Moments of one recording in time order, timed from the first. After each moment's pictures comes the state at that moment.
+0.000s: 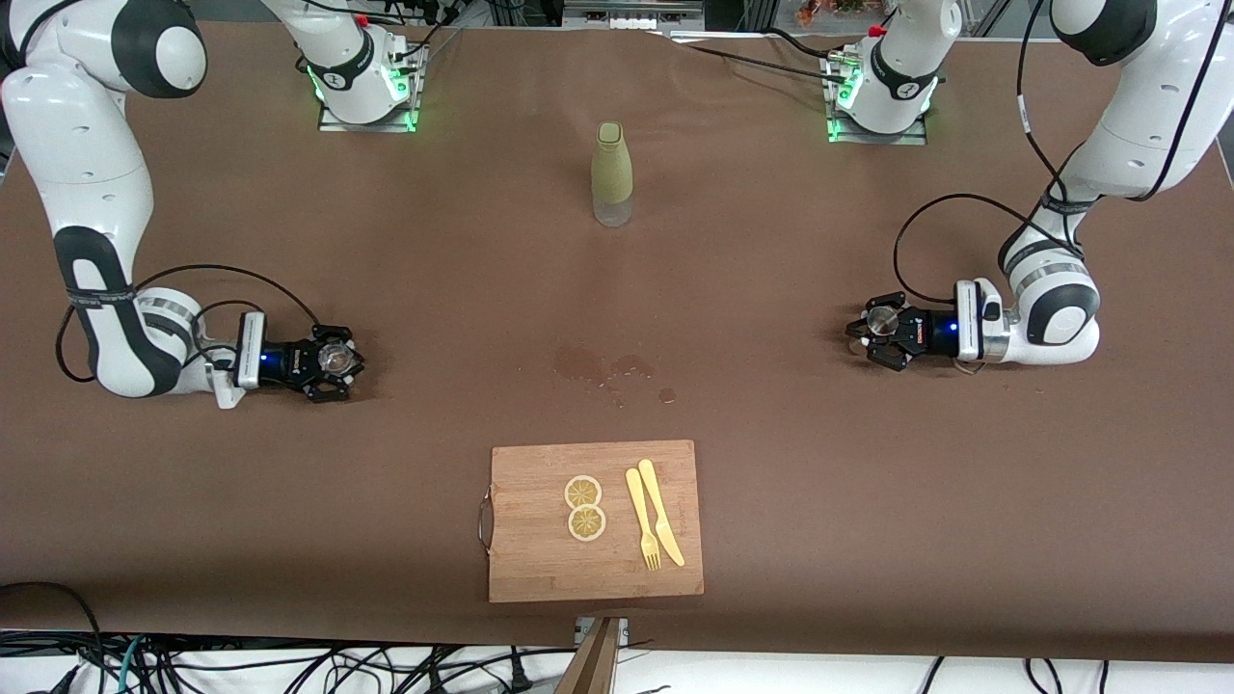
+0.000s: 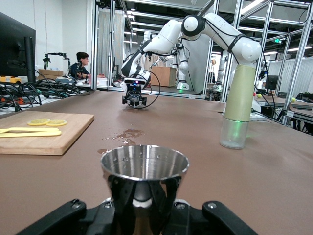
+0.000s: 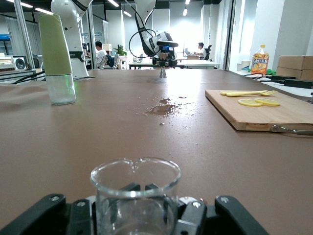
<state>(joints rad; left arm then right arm) 0.33 0.77 -0.09 -1.94 -1.19 1.60 2.61 -0.25 0.97 -0.01 -1.62 1.15 1.56 -2.64</state>
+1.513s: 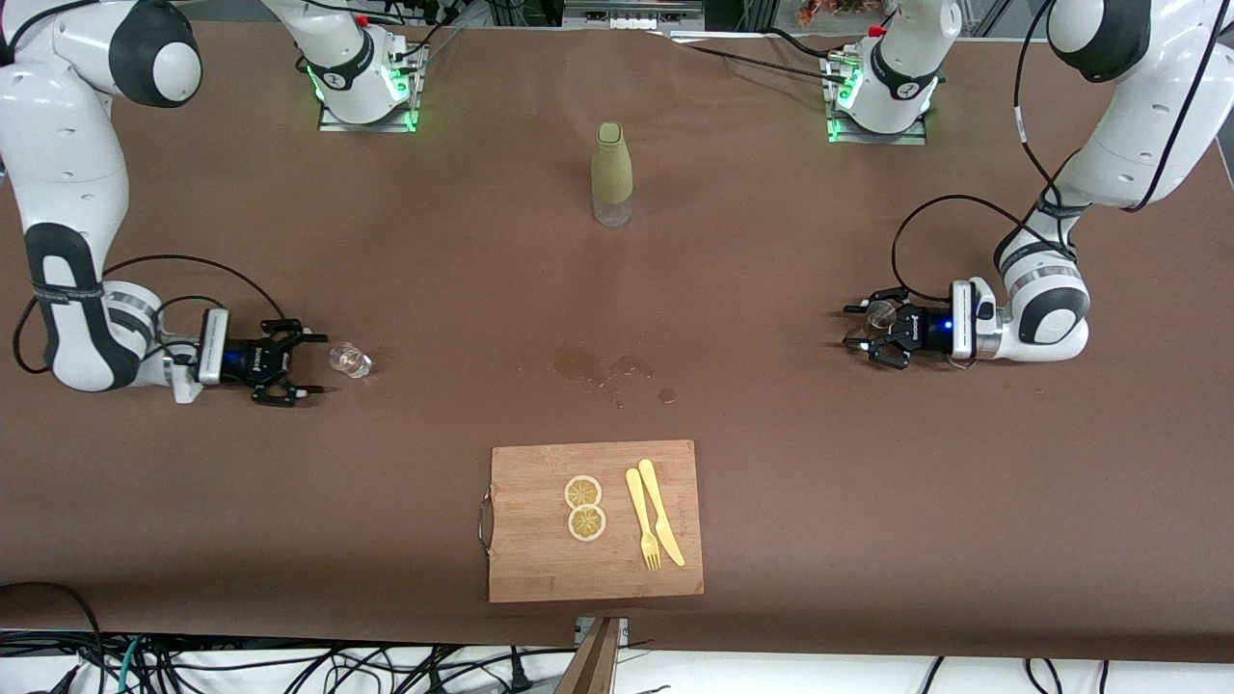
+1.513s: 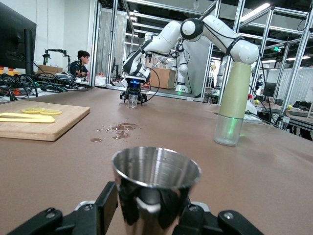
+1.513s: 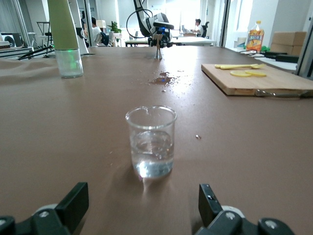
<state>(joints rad) 0.33 0.81 -0.06 -1.93 -1.18 1.58 2.62 -0.28 0.97 -0.16 -1.56 1.10 1.51 -2.63</state>
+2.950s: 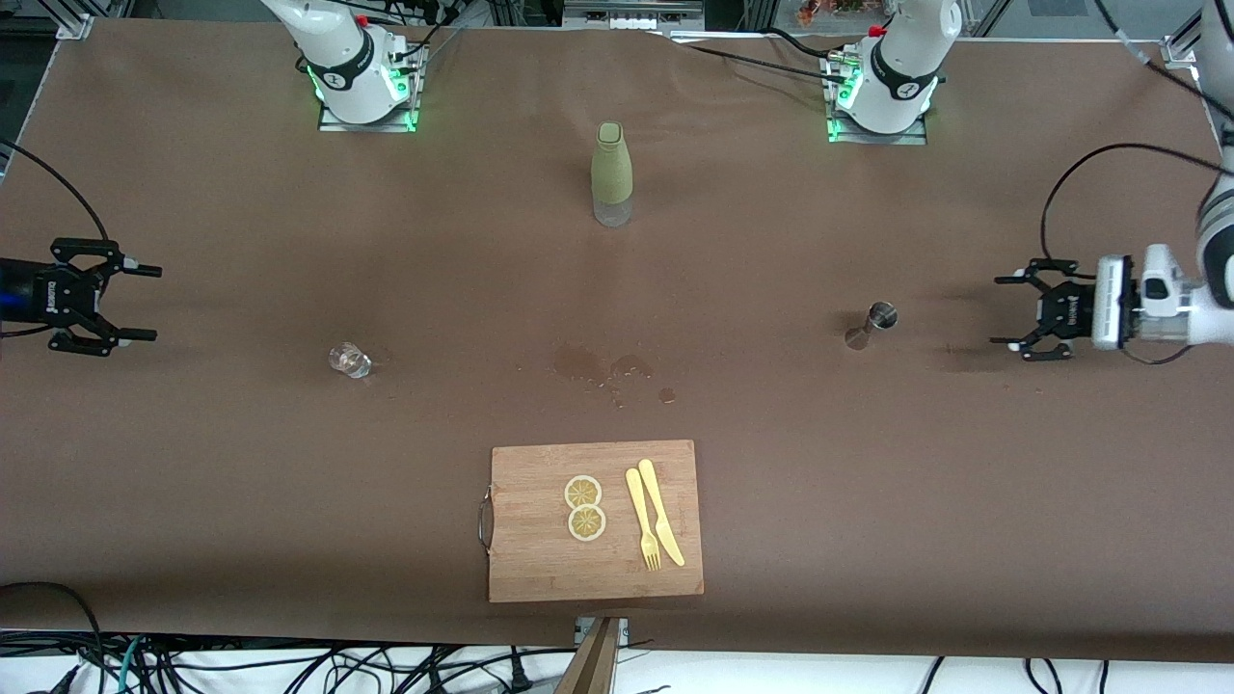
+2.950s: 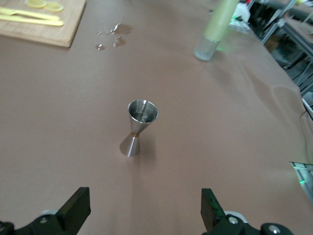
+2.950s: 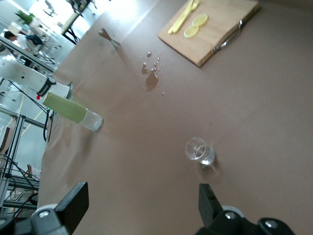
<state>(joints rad) 0.32 0.42 0.12 -1.79 -0.61 1.58 2.10 -0.23 0.43 -0.27 -1.54 0.75 1.35 -1.43</state>
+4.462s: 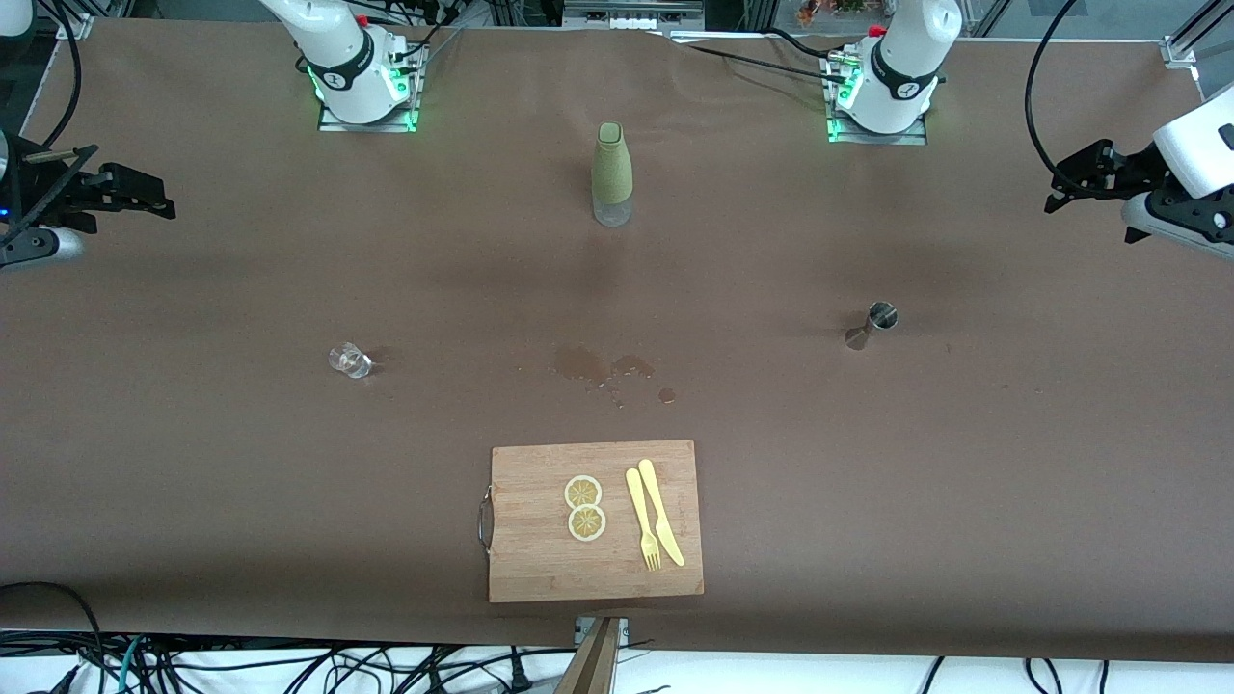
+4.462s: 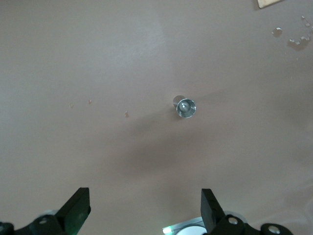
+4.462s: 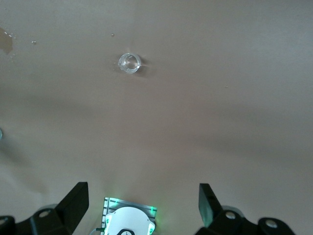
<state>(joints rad) -0.13 -0.04 0.15 -1.64 -0.02 1.47 0.28 -0.11 0.06 0.06 -1.56 0.00 1.42 -0.24</state>
